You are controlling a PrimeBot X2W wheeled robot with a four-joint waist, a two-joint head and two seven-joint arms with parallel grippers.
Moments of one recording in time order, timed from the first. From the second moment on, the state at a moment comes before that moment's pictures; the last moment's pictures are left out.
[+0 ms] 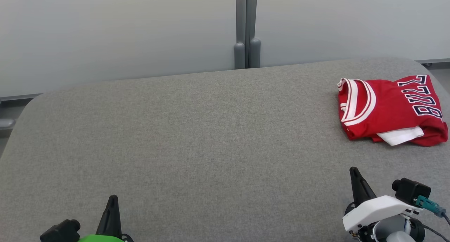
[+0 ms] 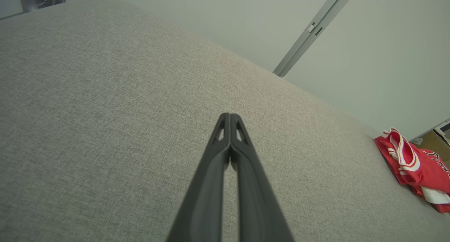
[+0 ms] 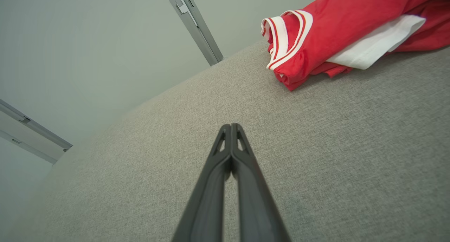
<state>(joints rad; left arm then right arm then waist) 0.18 0.05 -0.13 0.10 -0.68 0.08 -0.15 0.08 -0.12 0.22 0.25 0.61 -0.07 -0.18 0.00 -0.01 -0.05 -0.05</state>
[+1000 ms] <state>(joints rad) 0.10 0.06 -0.07 0.15 -1.04 0.01 -0.07 0.04 -0.10 0.10 0.25 0.99 -0.01 -0.08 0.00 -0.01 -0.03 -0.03</state>
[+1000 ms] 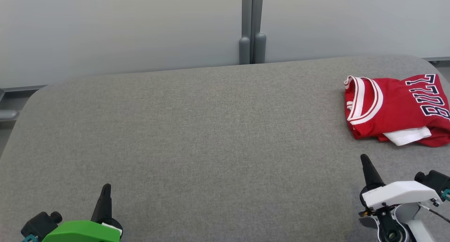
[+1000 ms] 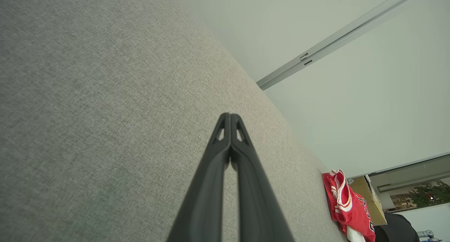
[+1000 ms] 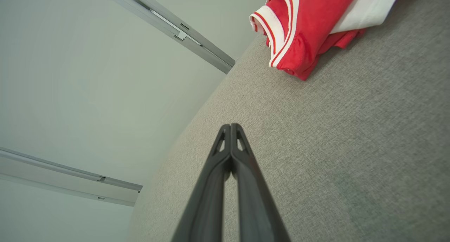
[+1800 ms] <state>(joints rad) 0.03 0.06 -0.02 0.20 -1.34 -0.04 0.00 -0.01 -0.08 0.00 0.26 1.31 0.05 0.00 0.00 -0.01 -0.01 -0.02</state>
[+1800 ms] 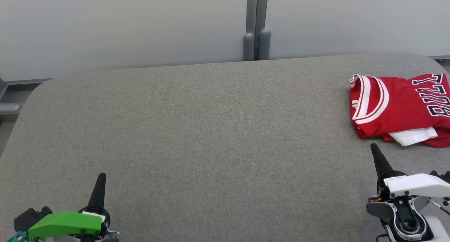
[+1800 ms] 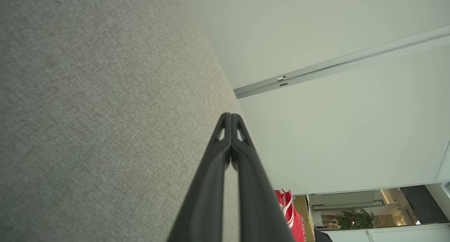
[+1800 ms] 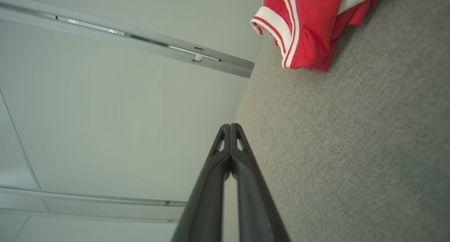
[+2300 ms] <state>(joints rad) -0.01 0.06 0.01 0.23 -1.52 -0.09 0.05 -0.04 -0.07 -0.06 0.27 1.50 0.09 0.05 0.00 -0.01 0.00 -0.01</state>
